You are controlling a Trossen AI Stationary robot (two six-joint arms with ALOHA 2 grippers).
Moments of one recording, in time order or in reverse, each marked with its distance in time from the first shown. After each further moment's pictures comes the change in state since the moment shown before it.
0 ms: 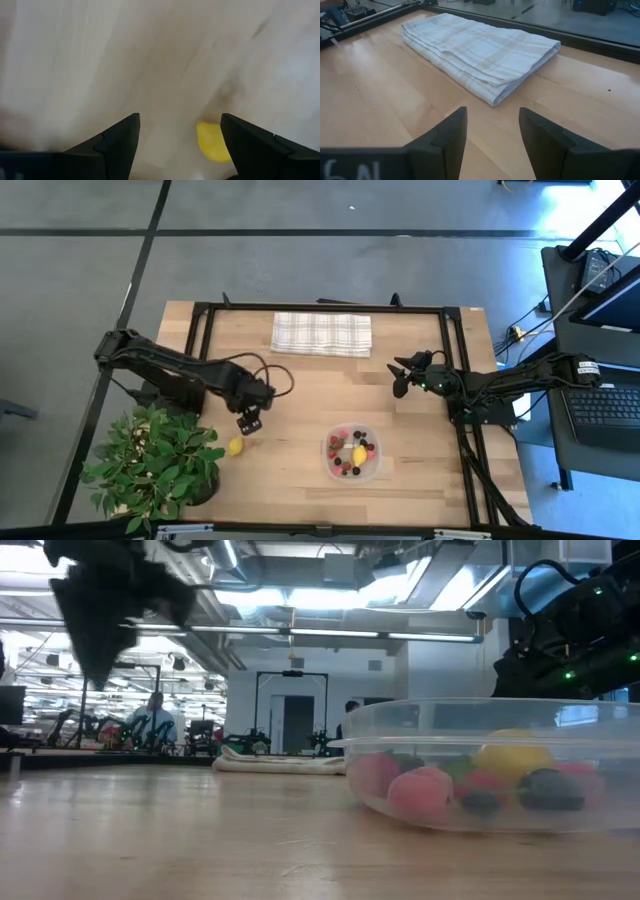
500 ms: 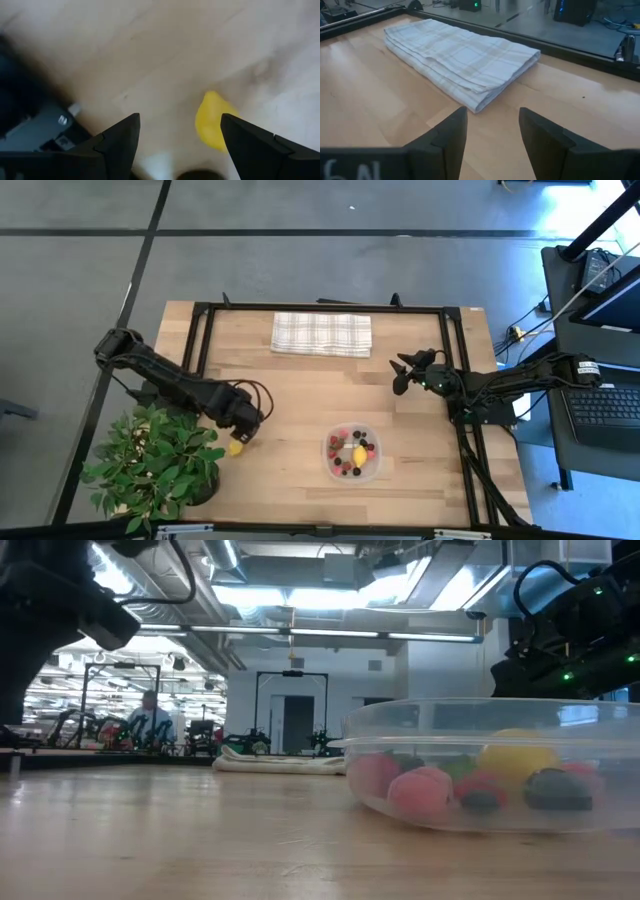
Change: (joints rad) left arm -0.191 -0.018 -0.138 0.012 0.055 -0.677; right arm 0.000 0.000 0.000 0.002 0.086 -0.035
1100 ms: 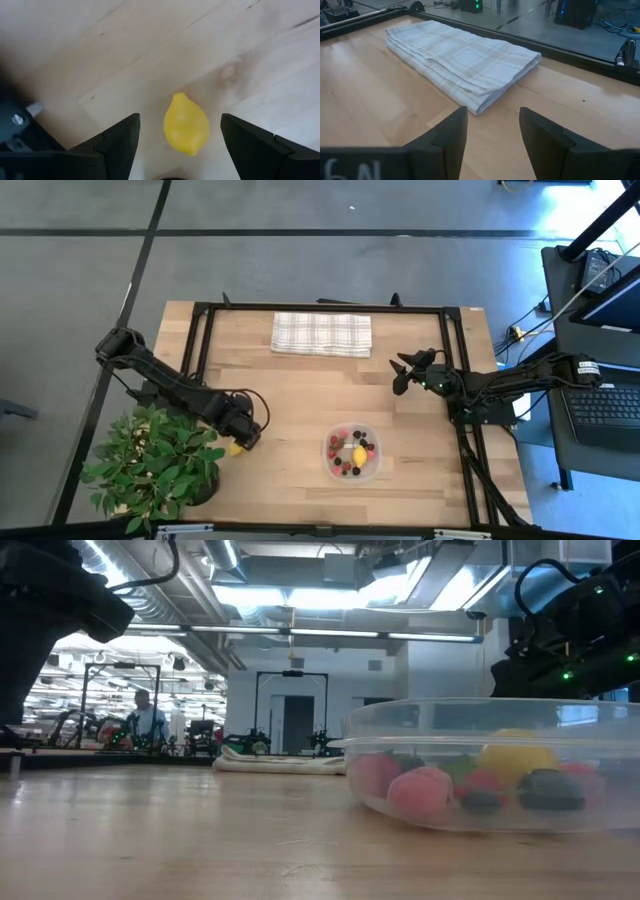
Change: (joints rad) left arm -0.113 0.007 -0.001 0.112 -0.078 -0.175; right arm 0.000 0.000 0.000 0.012 0.002 -0.020
